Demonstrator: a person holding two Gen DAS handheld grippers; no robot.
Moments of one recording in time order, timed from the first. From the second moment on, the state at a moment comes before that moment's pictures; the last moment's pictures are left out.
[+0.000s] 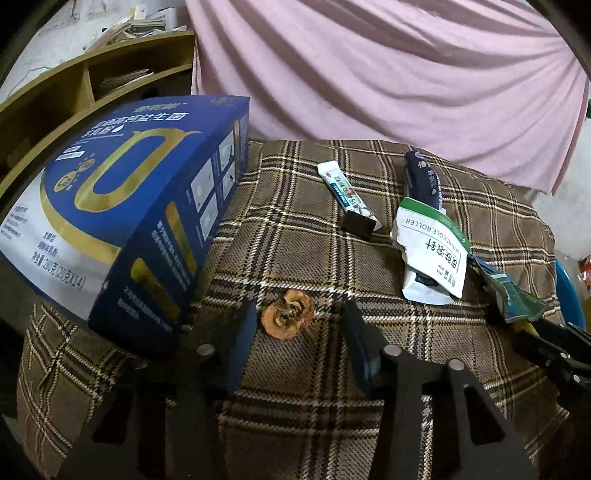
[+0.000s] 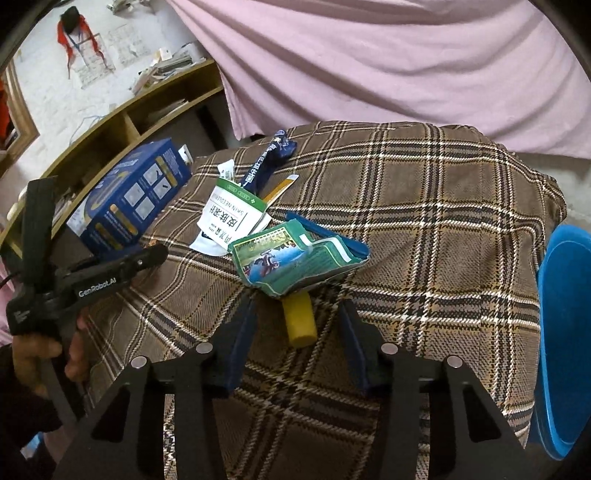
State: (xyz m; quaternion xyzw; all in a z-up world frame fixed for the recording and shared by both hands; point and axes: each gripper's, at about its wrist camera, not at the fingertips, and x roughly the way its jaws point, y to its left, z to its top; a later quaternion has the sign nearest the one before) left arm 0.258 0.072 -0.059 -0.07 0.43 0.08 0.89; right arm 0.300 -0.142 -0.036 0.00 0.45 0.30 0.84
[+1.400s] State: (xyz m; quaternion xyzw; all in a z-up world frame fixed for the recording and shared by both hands) left arm 0.162 -0.067 0.057 -0.02 0.12 -0.05 0.99; right arm 0.182 -0.232 0.061 0.06 0.05 0.26 0.96
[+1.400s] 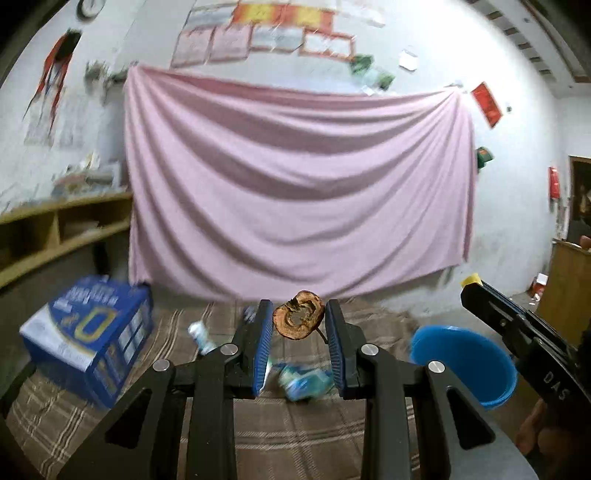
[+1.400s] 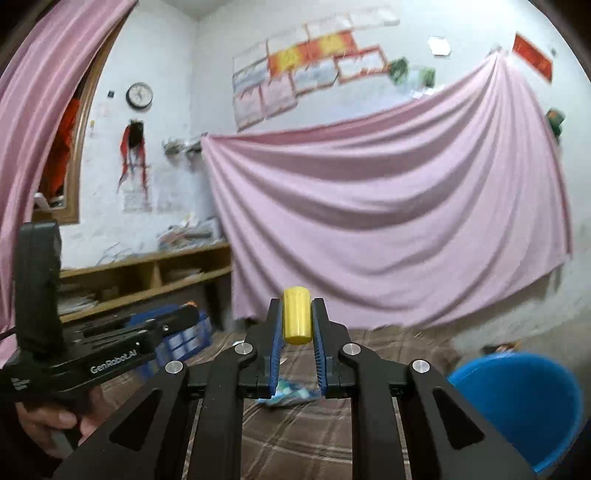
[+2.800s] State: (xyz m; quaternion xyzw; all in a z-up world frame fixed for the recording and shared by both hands) left arm 0.253 -0.246 0.038 0.02 0.22 -0.25 0.94; right arm 0.207 -0.396 0.032 0.13 0.12 0.06 0.98
